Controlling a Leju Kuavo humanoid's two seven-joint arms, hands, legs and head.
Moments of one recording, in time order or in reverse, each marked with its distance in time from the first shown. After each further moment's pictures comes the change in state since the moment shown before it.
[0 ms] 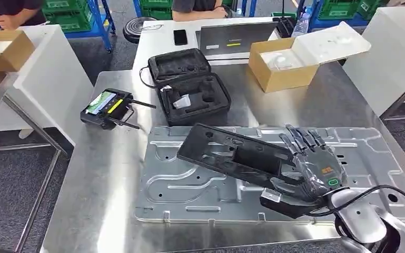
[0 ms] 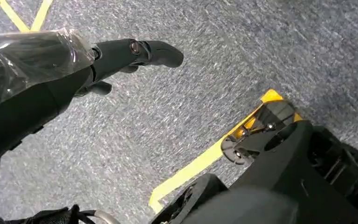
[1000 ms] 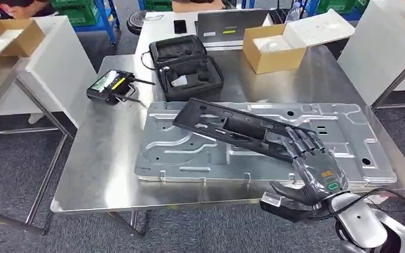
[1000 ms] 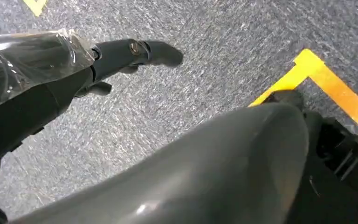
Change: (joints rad) left arm 0.000 0.006 0.000 0.000 0.000 -0.011 0.000; right arm 0.016 0.004 0.013 -0.003 0.027 -0.009 -0.001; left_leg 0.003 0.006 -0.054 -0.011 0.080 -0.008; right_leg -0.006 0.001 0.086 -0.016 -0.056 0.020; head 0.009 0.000
